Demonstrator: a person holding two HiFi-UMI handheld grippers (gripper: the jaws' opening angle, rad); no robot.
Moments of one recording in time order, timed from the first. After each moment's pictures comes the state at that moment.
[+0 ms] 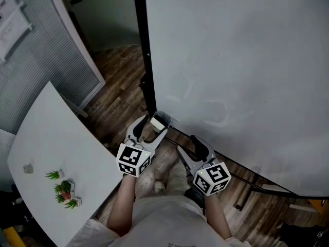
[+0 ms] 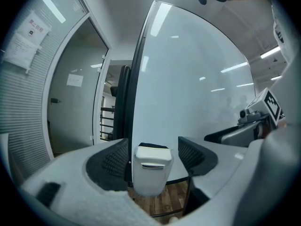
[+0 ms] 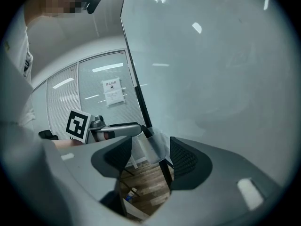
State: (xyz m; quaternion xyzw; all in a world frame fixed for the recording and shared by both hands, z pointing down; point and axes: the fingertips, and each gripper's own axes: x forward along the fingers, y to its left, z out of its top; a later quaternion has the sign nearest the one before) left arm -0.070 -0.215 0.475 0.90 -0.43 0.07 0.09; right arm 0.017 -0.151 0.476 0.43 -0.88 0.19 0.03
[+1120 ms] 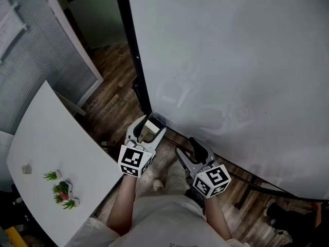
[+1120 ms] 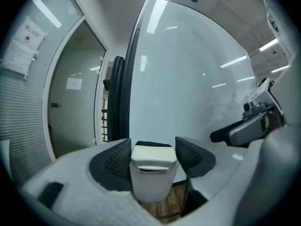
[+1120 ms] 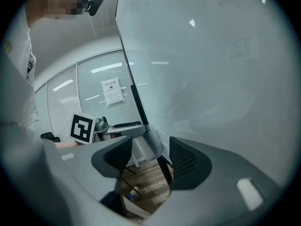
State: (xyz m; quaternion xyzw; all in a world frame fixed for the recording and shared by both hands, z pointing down) left arm -0.054 -0.231 0.485 0.89 -0.44 0.08 0.07; right arm 0.030 -0.156 0.484 0.42 -0.88 0.21 0.04
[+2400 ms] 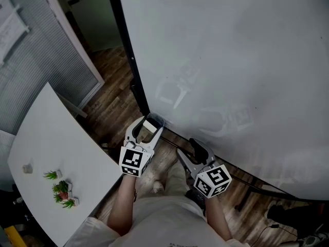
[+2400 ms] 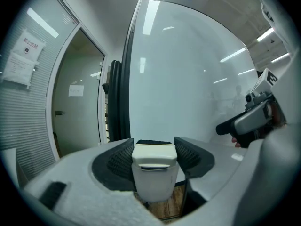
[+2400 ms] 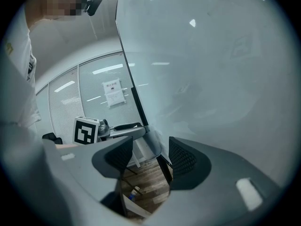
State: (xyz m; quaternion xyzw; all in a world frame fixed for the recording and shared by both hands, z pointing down) left arm -0.055 -0.229 0.485 0.88 -0.46 0.09 0.03; right arm 0.042 -0.150 0.479 0.41 -0.89 0.21 0.03
